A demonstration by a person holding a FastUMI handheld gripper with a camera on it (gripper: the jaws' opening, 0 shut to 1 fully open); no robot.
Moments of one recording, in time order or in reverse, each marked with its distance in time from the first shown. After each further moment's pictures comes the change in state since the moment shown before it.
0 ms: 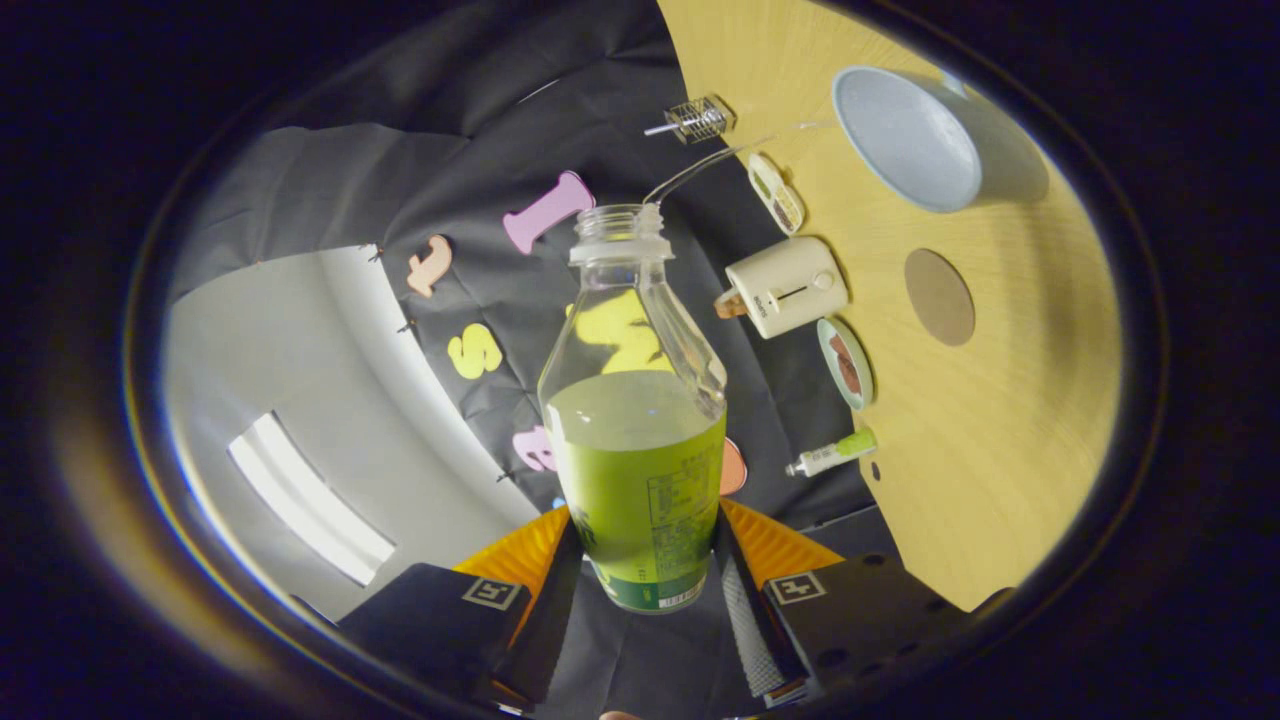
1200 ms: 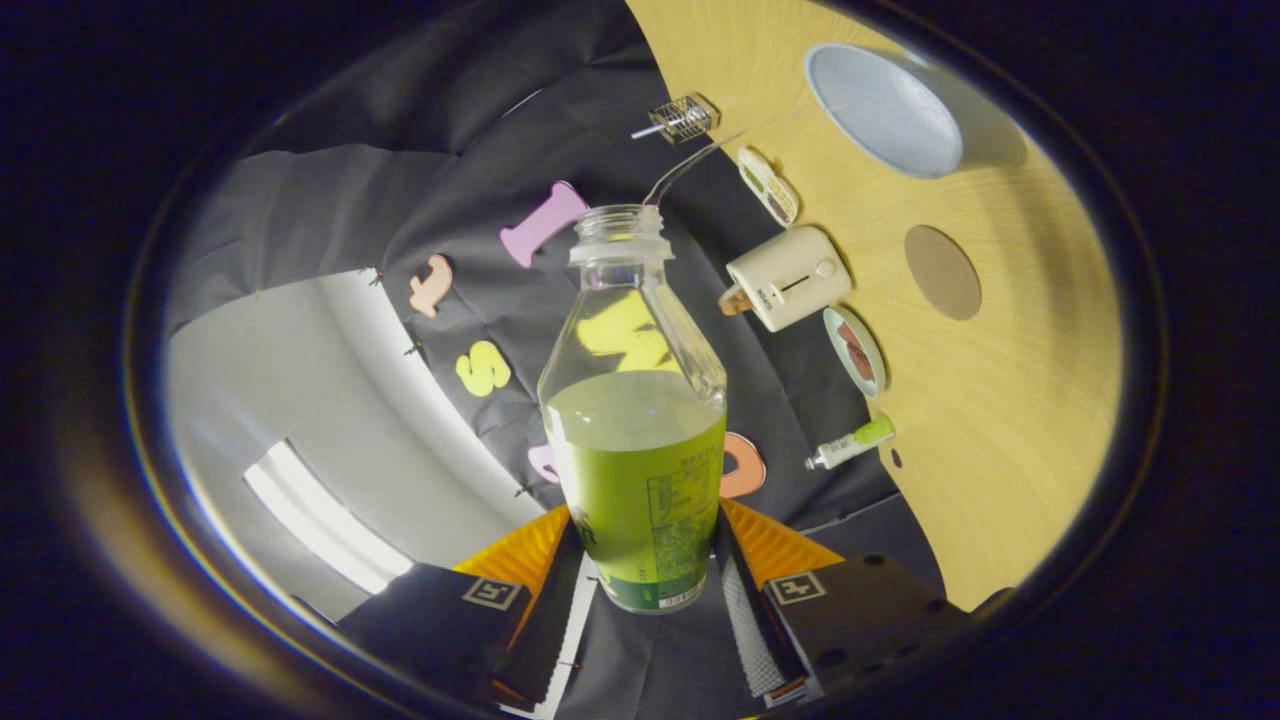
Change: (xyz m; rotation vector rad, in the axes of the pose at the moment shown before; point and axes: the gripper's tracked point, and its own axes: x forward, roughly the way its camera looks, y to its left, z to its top) arm 0.005 0.012 -0.003 0.068 -0.020 0.039
